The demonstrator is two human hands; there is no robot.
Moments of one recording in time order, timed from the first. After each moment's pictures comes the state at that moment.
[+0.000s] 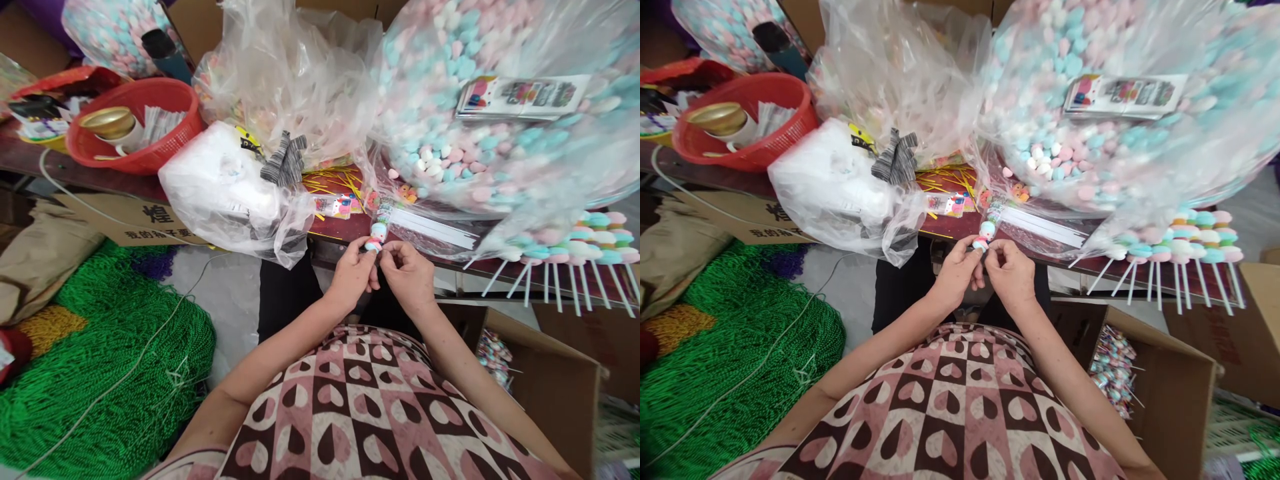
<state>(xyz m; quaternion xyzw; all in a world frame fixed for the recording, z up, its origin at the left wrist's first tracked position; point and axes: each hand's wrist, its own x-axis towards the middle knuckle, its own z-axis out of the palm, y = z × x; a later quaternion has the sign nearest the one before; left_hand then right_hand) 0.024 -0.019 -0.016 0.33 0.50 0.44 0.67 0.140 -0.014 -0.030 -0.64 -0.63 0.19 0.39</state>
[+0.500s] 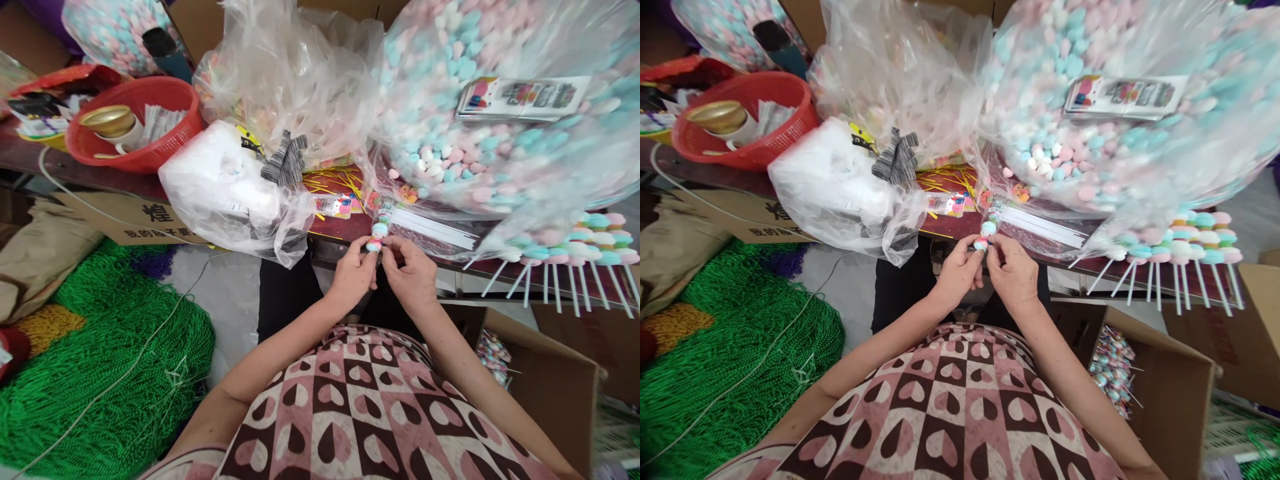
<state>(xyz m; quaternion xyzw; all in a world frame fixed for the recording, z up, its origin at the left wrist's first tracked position) 0.021 -0.020 -0.027 0.43 0.53 0.42 0.59 0.143 -0.012 -0.030 -0.60 -0.68 0.13 0.40</state>
